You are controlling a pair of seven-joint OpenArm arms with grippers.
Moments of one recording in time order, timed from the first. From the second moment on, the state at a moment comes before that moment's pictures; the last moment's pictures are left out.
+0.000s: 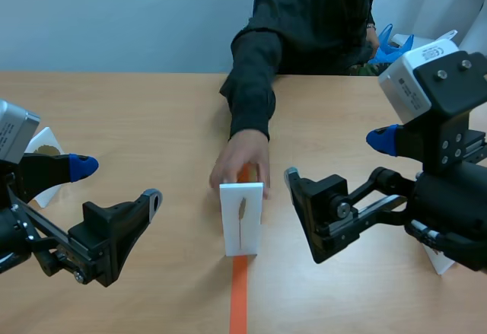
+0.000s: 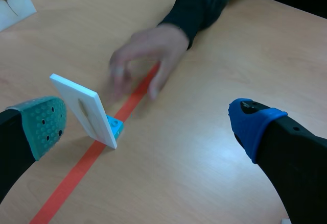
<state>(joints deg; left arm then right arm) 32.8 -29.8 2.1 109.9 -23.2 -20.9 0.7 -33.6 17.6 -1.1 122.6 10.0 19.1 -14.9</state>
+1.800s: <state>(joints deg) 5.8 -20.8 24.9 72.4 -5.8 -29.0 -15.1 -33.6 17.6 -1.1 122.6 9.9 19.0 -14.9</state>
